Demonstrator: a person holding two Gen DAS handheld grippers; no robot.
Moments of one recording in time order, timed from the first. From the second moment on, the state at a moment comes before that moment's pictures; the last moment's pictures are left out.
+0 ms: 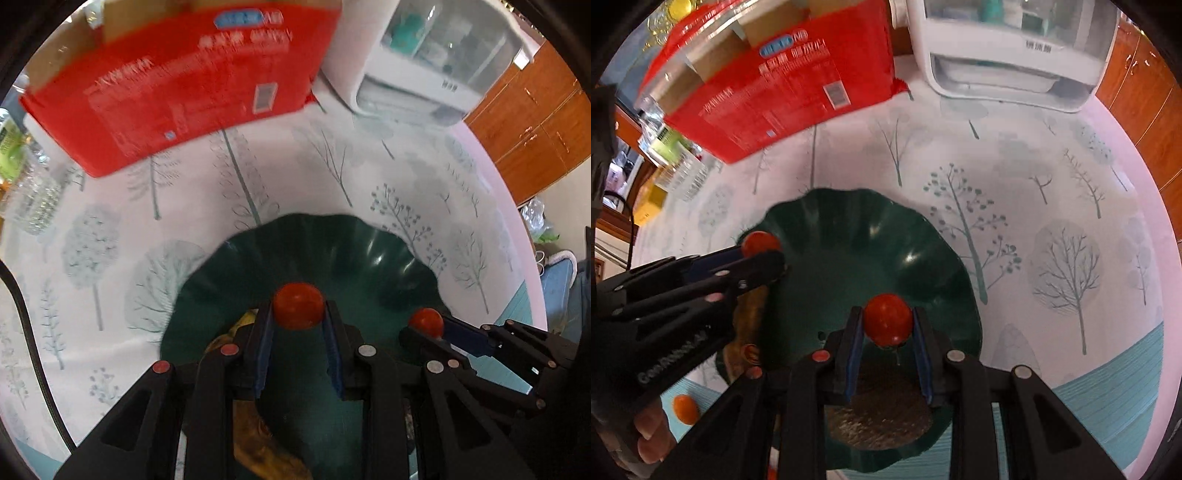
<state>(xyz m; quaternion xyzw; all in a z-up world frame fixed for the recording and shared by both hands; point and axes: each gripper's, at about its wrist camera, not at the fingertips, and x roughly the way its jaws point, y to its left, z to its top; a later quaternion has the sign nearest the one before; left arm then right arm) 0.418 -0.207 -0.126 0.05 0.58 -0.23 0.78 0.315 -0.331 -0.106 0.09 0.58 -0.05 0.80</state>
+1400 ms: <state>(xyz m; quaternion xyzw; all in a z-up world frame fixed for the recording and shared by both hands) 0.323 -0.145 -0.031 0.11 0.53 -0.18 0.82 0.247 -0.300 -0.036 0.08 0.55 -0.04 0.83</state>
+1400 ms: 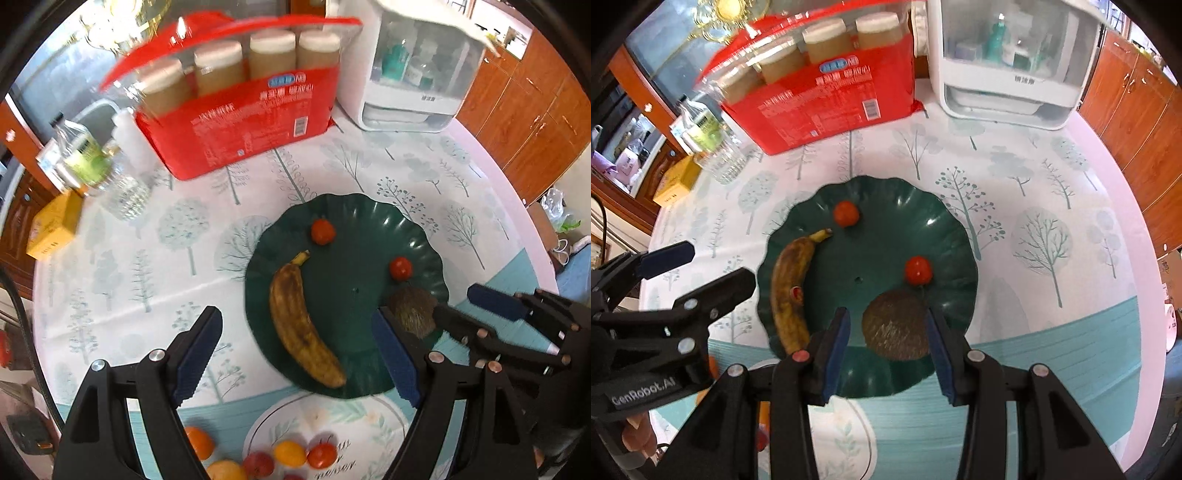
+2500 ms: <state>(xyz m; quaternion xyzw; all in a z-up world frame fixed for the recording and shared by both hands) 0.162 0.018 0.031 0.02 0.48 -0.09 0.87 0.120 -0.195 0.023 0.03 0.50 0.09 0.86</state>
